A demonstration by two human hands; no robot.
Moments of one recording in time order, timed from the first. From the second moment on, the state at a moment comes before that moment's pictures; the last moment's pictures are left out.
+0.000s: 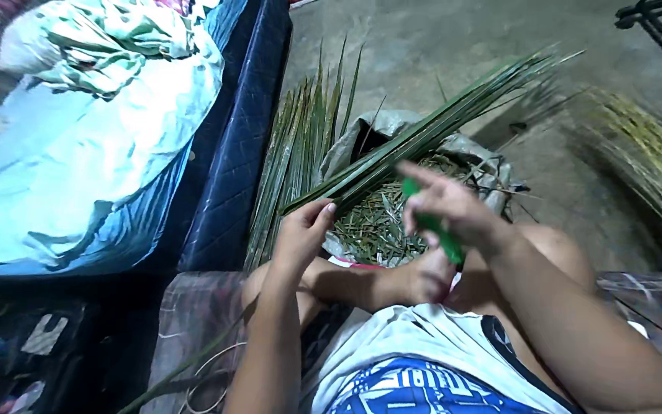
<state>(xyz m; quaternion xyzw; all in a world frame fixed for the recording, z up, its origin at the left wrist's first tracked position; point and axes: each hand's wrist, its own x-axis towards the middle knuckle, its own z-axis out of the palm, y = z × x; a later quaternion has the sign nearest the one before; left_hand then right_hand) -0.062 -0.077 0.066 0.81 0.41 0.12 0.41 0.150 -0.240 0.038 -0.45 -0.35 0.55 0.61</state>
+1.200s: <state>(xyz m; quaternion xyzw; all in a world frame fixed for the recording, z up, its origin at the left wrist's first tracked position) -0.025 -0.036 0.045 0.80 0.30 -0.06 0.51 0.116 -0.185 -0.004 -0.49 -0.30 0.59 0.57</state>
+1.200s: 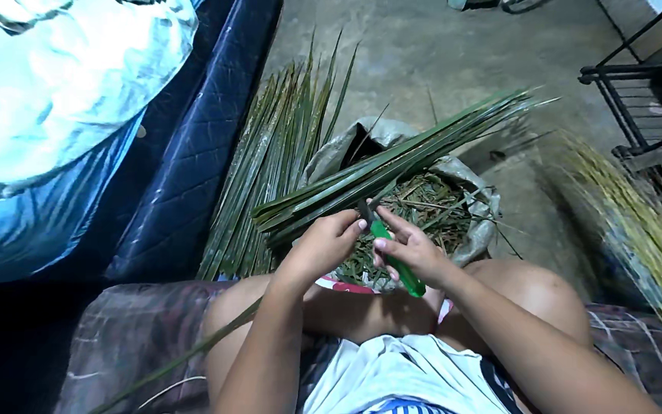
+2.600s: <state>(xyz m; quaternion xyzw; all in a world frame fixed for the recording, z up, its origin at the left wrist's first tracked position) -0.054 -0.106 0.063 0.39 0.26 0.03 0.88 0.133 -0.227 0.029 -0.35 -0.38 0.70 0.49</state>
